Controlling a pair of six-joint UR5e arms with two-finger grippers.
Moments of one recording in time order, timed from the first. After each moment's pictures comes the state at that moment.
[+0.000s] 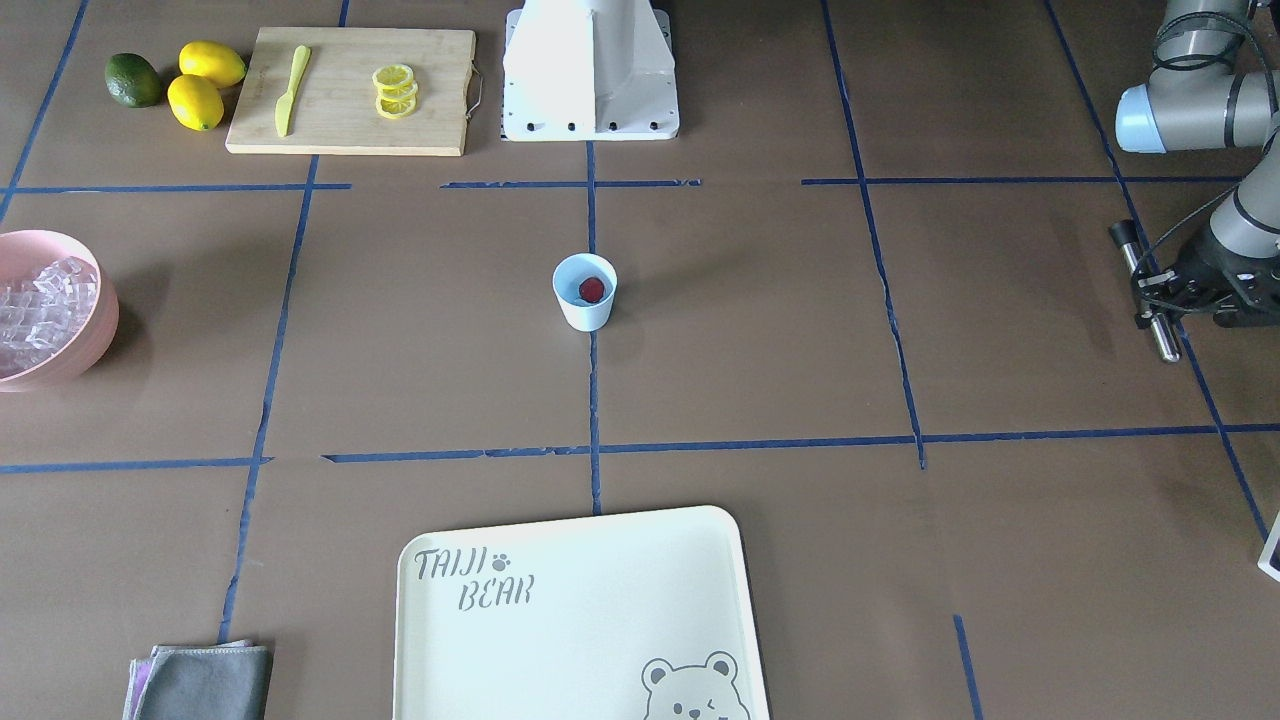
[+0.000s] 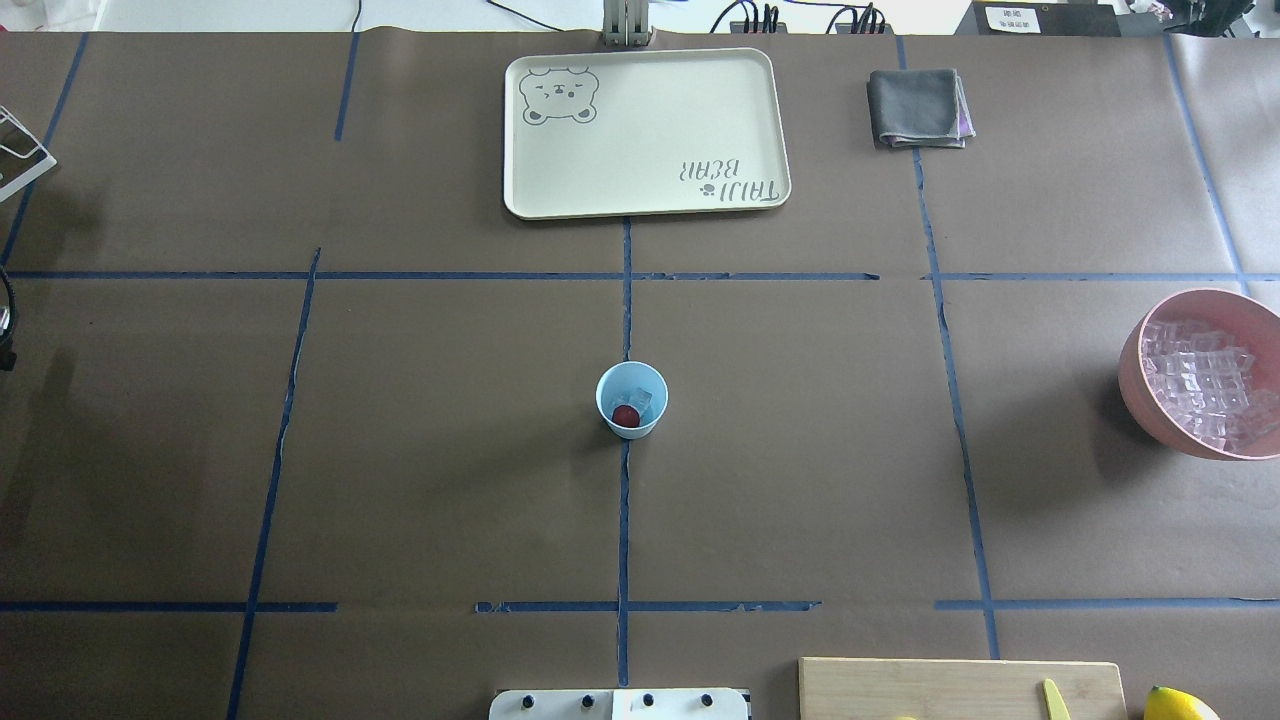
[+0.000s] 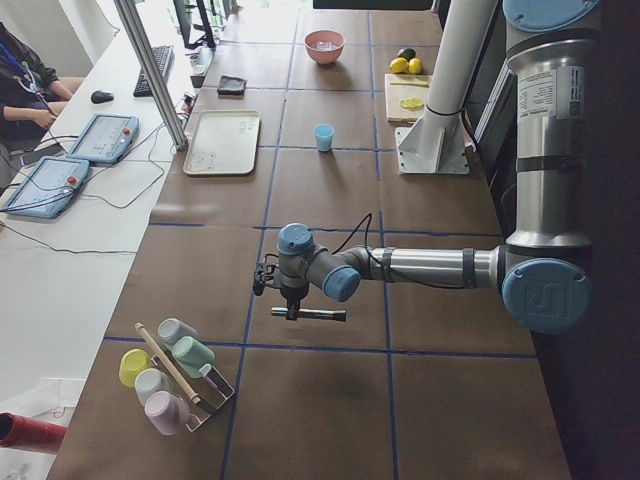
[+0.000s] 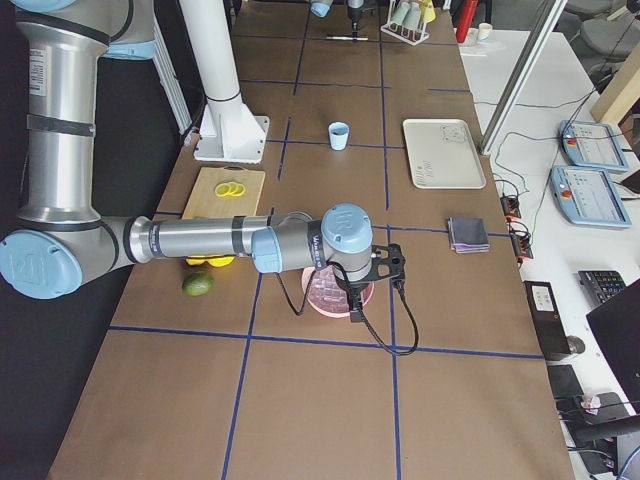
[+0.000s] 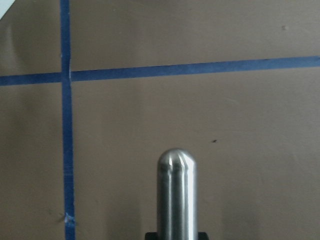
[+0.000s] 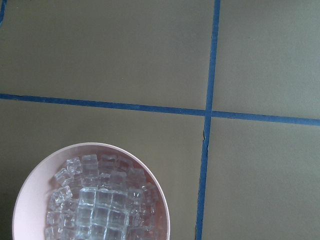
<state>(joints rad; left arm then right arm) -1.09 -1.49 -1.55 -2.10 -2.11 -0.61 1.58 -1.69 1.78 -1.47 2.42 0.06</state>
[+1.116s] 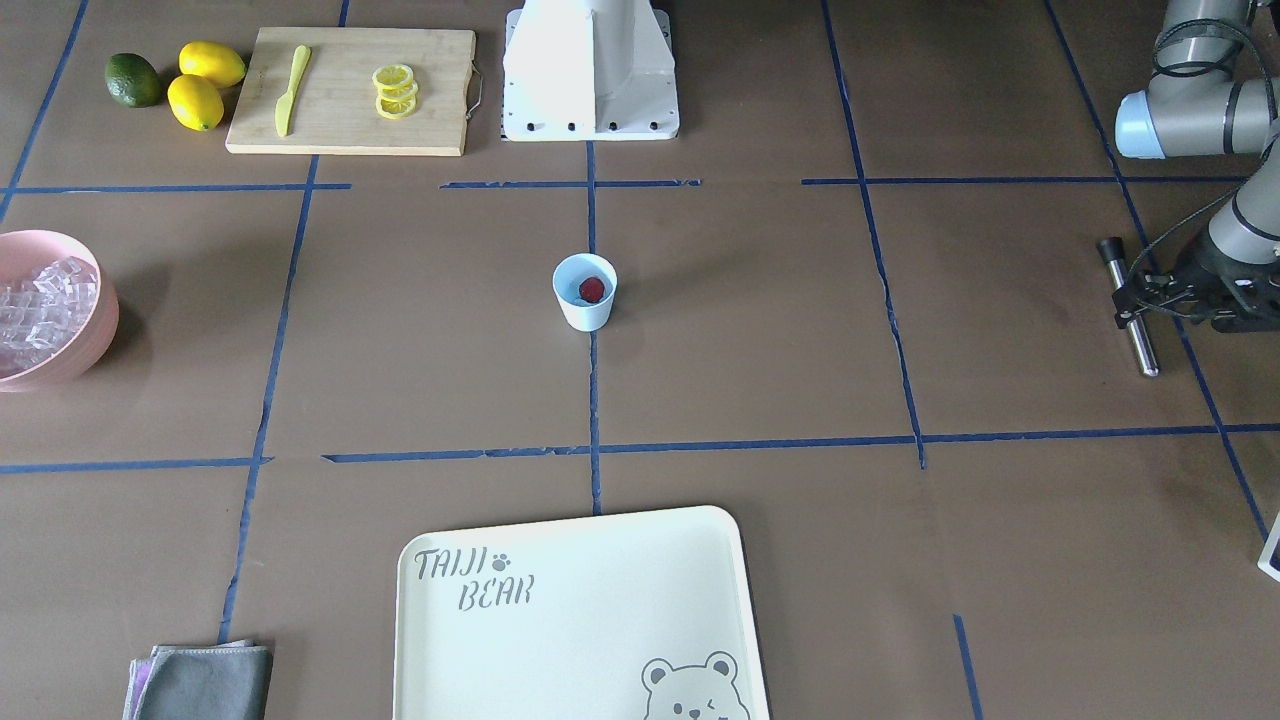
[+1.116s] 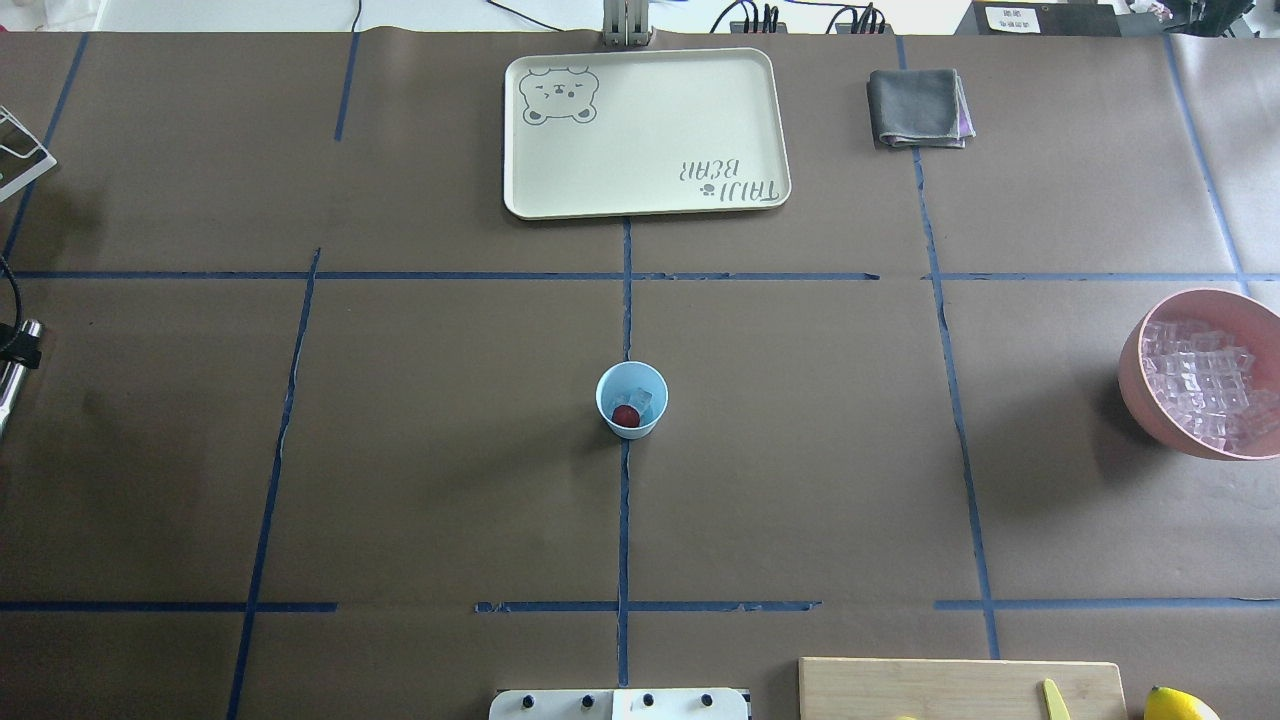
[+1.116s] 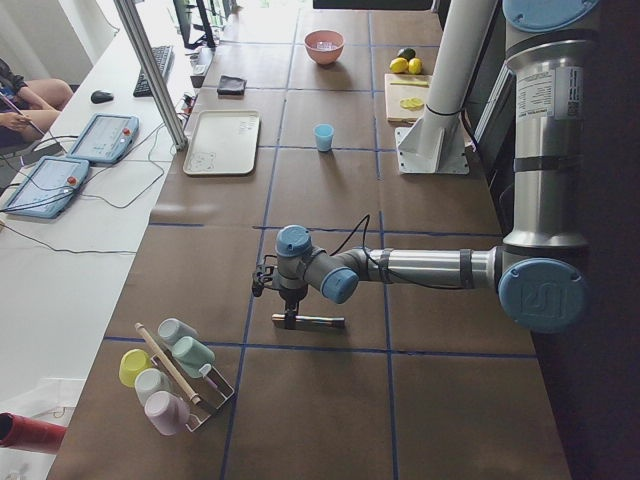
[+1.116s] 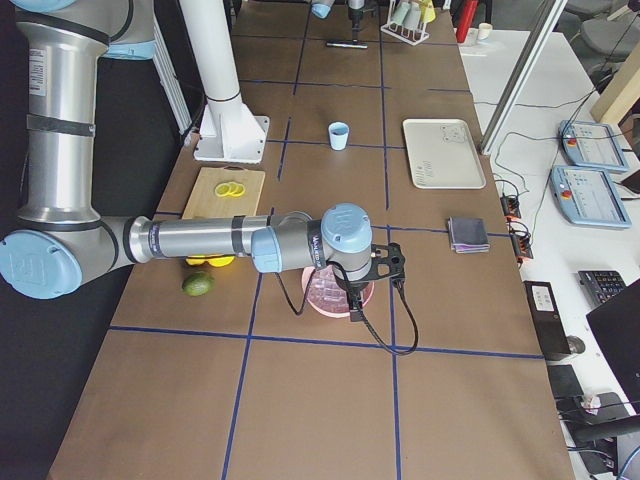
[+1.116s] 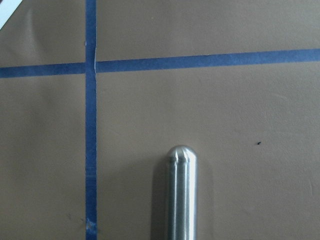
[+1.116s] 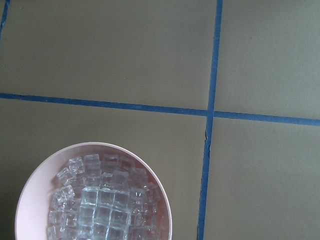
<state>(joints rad) -1.09 -1.50 -1.54 -2.09 -2.14 -0.58 1.58 -1.69 1.78 -1.47 2.43 0.05</state>
